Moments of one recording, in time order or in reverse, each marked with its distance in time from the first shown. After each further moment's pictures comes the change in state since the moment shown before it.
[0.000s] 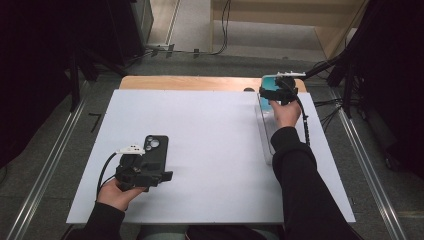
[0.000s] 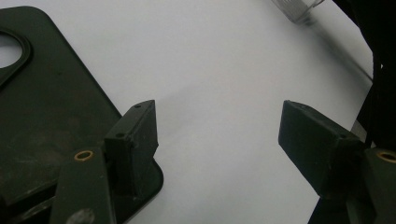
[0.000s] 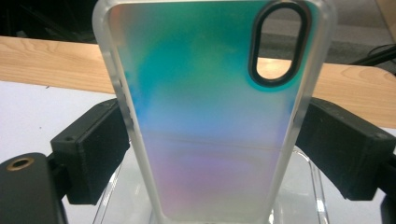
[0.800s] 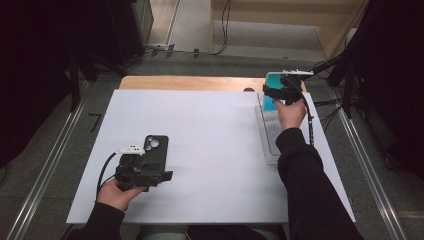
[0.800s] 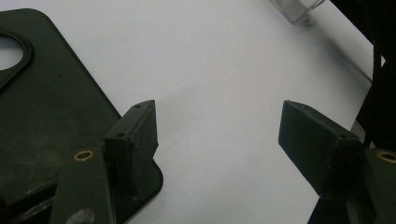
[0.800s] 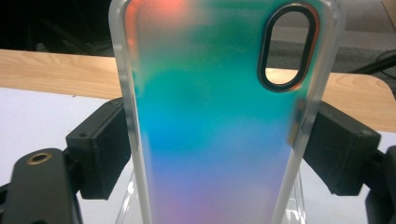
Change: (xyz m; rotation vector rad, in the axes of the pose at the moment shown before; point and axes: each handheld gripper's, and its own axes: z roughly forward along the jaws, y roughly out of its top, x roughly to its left) left arm 0.000 0.000 -0.001 -0.004 -0.001 0.004; right arm -0.002 0.005 -0.023 -0.026 0.029 0.026
